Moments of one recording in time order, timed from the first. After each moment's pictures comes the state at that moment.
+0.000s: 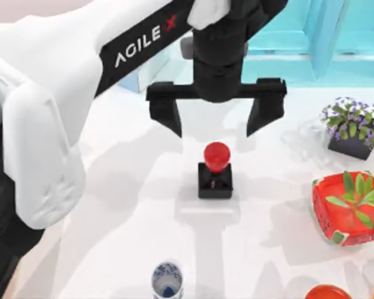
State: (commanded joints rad) left arm -0.74 2.38 2.35 -1.52 0.00 -0.71; right arm 0.00 0.00 0.00 0.00 0.00 0.00
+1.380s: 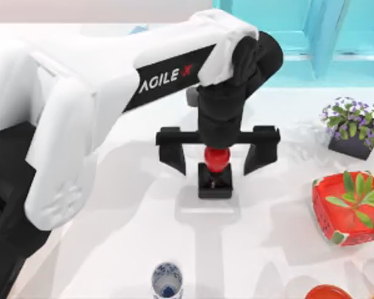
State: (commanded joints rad) left arm -0.75 2.40 2.04 -1.21 0.00 -0.72; right arm 0.00 0.00 0.00 0.00 0.00 0.00
